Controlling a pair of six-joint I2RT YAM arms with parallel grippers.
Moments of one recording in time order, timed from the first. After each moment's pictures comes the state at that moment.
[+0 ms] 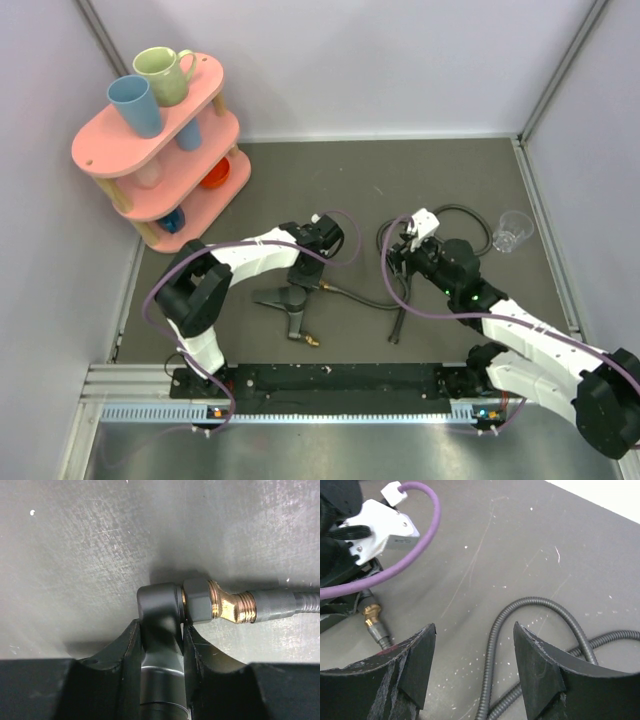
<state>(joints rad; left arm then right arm) -0.77 1.77 1.14 -0.74 -0.17 -0.43 0.58 0.92 0.41 0.32 -0.04 -0.06</state>
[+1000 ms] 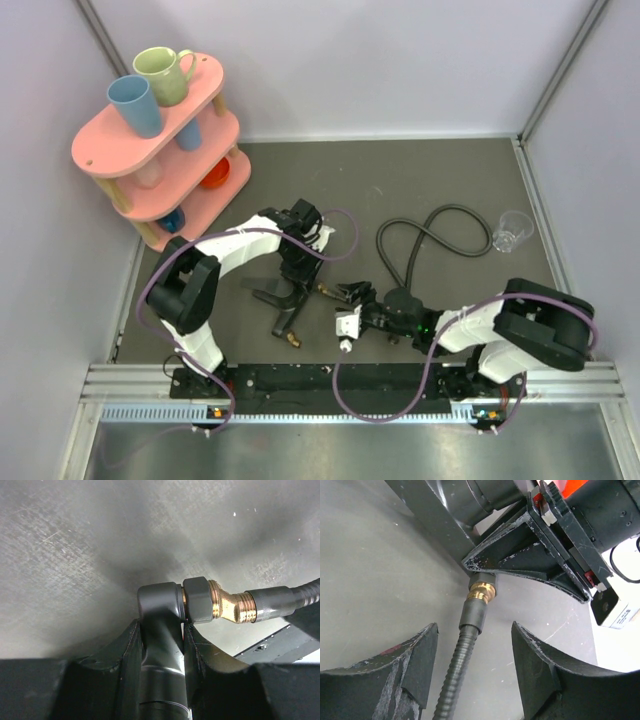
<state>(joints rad) -0.61 1.74 1.17 -0.81 0.25 -0.06 1.09 1.40 0.25 0.88 -0.11 -0.88</state>
